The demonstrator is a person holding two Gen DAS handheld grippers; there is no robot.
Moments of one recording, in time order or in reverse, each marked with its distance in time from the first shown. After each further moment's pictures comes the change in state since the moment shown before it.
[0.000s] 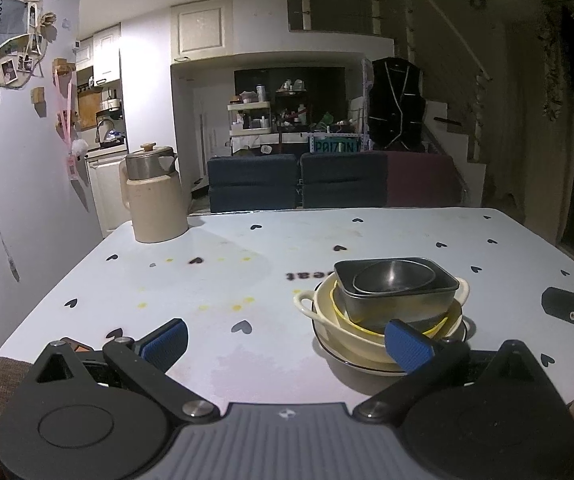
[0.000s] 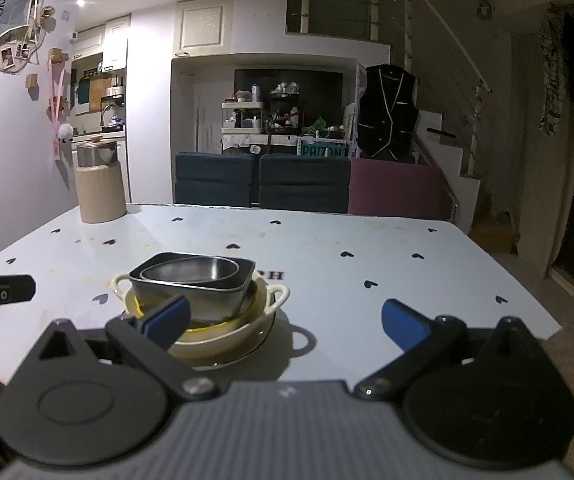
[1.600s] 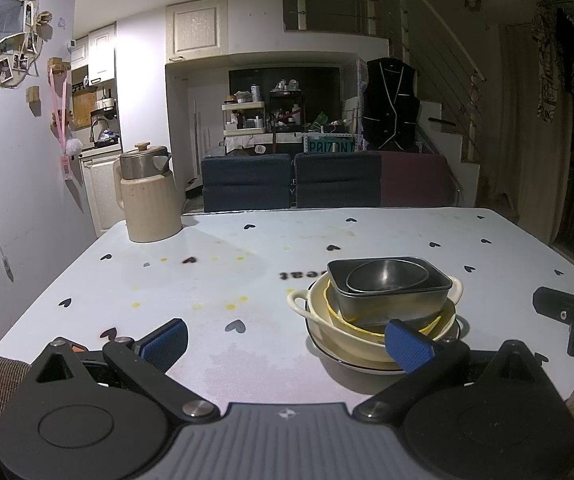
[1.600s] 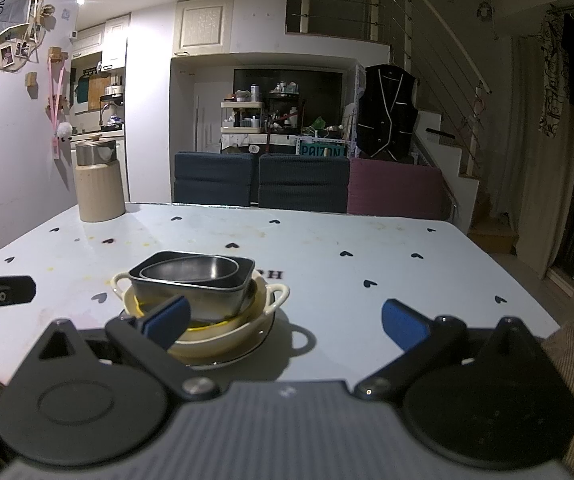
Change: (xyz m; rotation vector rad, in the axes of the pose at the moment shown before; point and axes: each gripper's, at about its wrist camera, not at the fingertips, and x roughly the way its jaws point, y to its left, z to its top) left arm -0.002 -0.003 0.000 0.003 0.000 -0.015; right arm 0.001 0.000 -0.001 -0.001 0.000 -0.002
